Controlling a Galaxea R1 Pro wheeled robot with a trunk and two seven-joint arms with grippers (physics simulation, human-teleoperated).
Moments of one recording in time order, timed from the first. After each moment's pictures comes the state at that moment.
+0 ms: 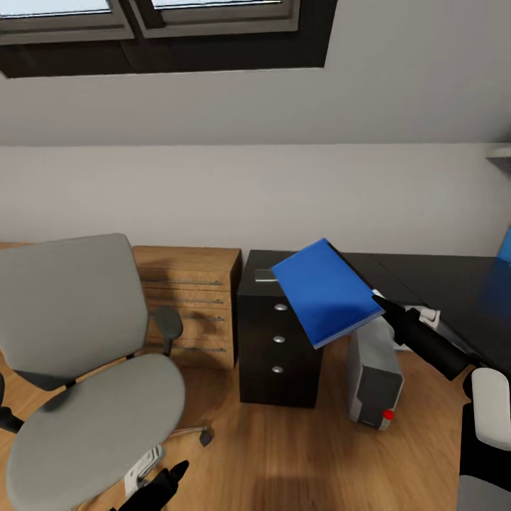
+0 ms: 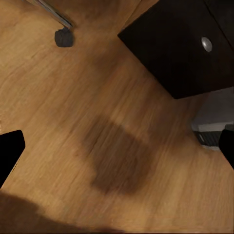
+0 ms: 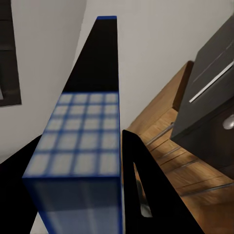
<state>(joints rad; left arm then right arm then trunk) 0.09 -0.02 0.02 -1.41 0.81 0.49 0.22 -0.50 -0.02 -0.59 -1.52 -0.87 1.04 0.41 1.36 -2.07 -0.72</state>
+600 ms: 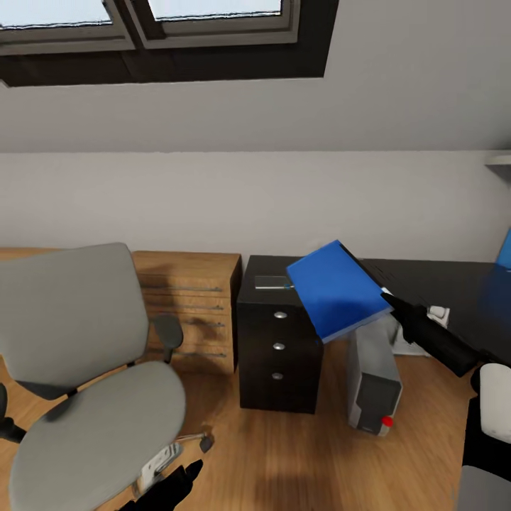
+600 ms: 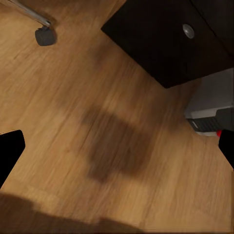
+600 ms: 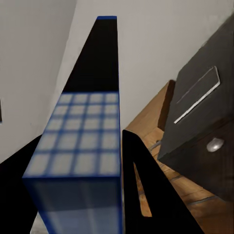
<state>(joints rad) 0.06 -0.03 -0.05 -1.36 0.76 0.49 0.22 -0.54 -0.03 -0.64 -1.52 -0.85 1.04 0.32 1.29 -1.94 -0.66</state>
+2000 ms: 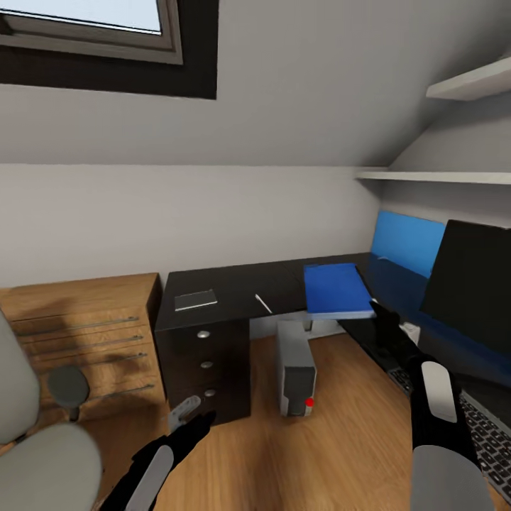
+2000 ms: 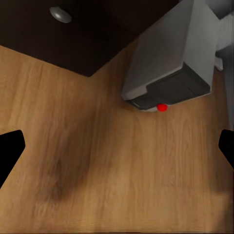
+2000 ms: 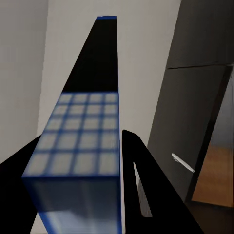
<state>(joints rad) -0.30 -0.05 -0.11 -0.96 0.77 0.35 0.20 -0.61 0.06 -0.59 -1.19 -1.06 0.56 0.05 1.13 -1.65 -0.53</state>
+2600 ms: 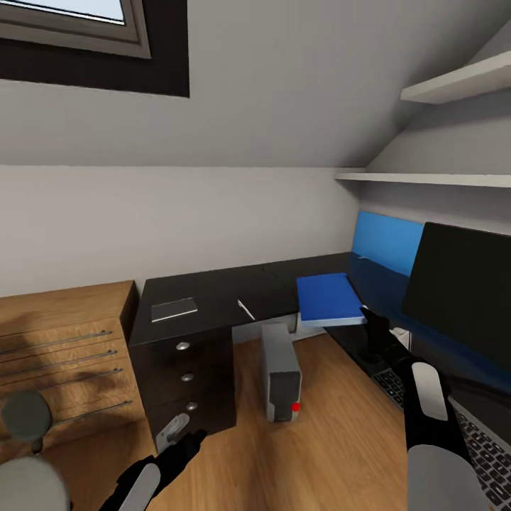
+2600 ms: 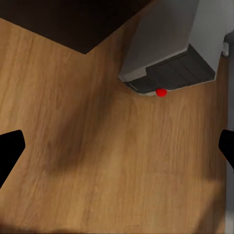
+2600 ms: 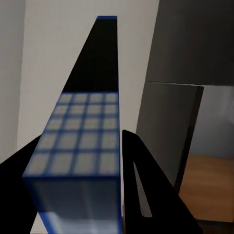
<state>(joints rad) -0.25 -0.01 -0.10 -0.93 0.88 0.35 0.20 -0.61 0.07 -0.56 -1.13 -1.06 0.55 0.01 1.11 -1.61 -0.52</state>
